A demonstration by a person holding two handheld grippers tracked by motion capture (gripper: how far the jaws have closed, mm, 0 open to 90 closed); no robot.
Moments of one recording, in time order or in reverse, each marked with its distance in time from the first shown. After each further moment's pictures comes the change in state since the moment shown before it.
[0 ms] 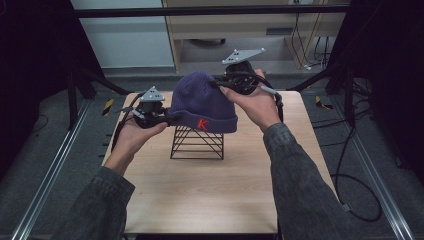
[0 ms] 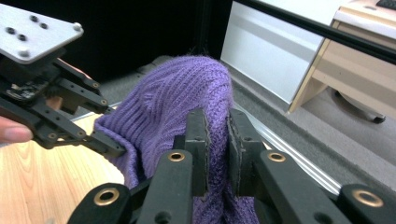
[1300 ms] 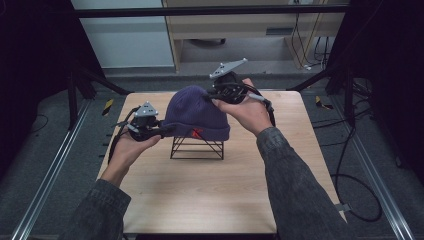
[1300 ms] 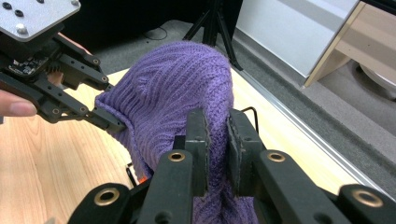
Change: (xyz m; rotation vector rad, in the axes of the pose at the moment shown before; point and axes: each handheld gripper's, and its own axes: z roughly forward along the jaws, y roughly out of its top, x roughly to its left) left arm 0.007 -0.048 0.004 0.004 0.005 -0.022; right arm 0.016 -0.015 0.026 0.135 0.044 -0.034
